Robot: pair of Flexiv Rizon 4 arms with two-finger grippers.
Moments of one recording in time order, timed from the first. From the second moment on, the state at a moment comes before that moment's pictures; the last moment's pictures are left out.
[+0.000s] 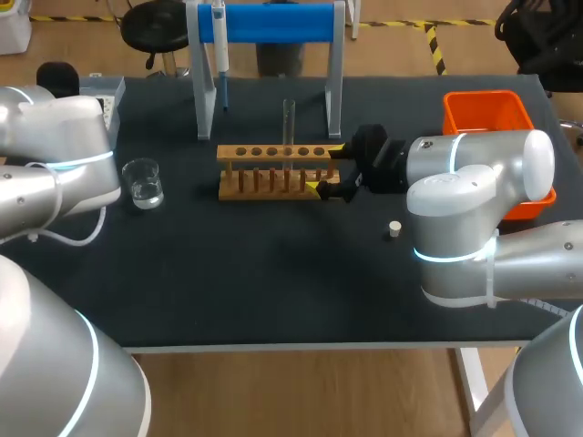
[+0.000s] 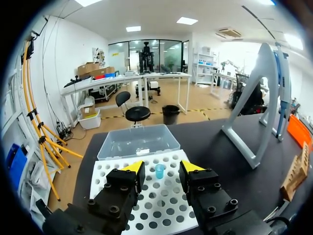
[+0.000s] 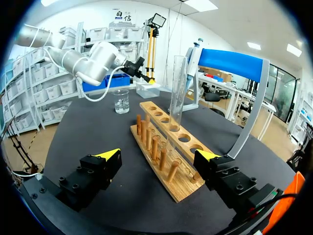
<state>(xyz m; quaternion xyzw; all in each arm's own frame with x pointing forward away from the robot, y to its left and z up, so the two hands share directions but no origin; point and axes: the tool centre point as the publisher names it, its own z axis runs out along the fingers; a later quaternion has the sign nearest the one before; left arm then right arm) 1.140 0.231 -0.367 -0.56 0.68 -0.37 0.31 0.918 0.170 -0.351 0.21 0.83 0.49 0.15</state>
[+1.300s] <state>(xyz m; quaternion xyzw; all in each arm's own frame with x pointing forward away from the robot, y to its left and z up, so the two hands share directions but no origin) 1.145 0.233 -0.368 -0.56 0.68 -0.37 0.31 0.918 0.170 -0.351 0.21 0.83 0.49 0.15</state>
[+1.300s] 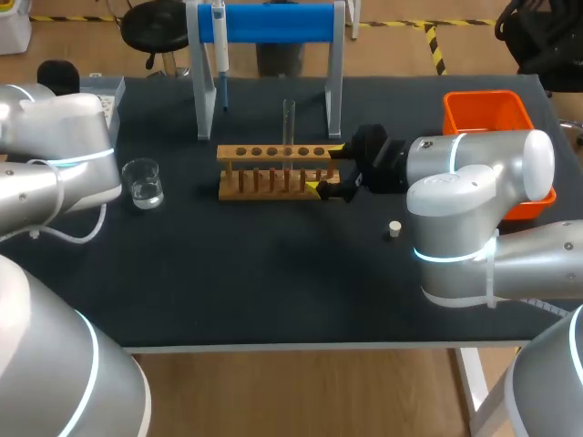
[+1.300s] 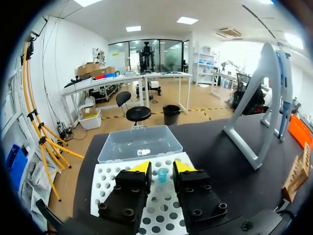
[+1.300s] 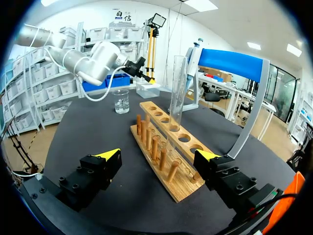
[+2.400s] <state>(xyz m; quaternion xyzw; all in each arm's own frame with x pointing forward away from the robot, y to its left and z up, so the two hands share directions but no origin) 1.149 0.235 -0.356 -0.55 0.68 -0.36 0.32 0.918 0.170 -0.351 0.21 0.83 0.49 0.15</state>
